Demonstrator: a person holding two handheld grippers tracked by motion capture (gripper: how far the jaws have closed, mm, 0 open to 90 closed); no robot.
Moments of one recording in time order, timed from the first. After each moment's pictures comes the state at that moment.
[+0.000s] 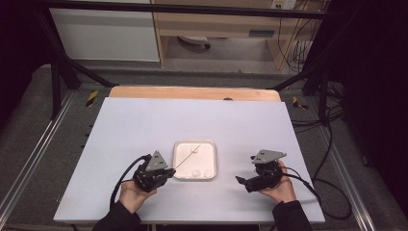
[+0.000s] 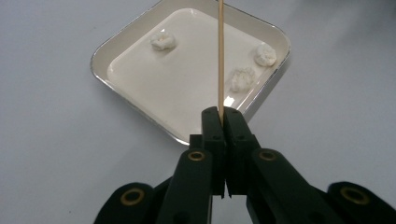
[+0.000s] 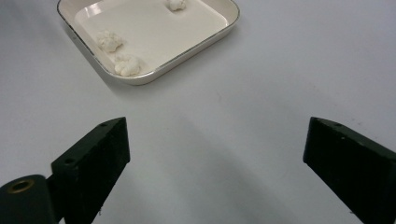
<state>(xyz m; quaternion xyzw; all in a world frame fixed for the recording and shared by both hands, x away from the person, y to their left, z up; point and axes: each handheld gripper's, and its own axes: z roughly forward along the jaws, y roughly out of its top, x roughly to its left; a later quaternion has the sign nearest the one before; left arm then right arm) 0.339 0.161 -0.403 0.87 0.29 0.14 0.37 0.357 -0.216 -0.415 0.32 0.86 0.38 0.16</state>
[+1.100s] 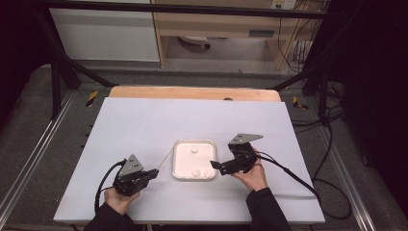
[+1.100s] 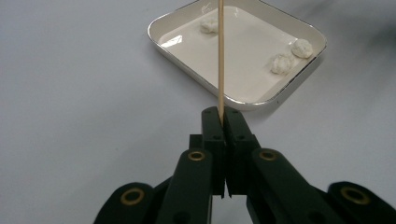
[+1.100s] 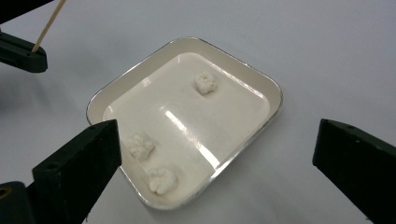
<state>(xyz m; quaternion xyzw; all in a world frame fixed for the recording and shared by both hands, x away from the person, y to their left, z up) 0.332 0.212 -0.423 0.82 0.34 0.15 0.42 0.401 -0.145 -0.403 0.36 0.82 0.44 0.10</state>
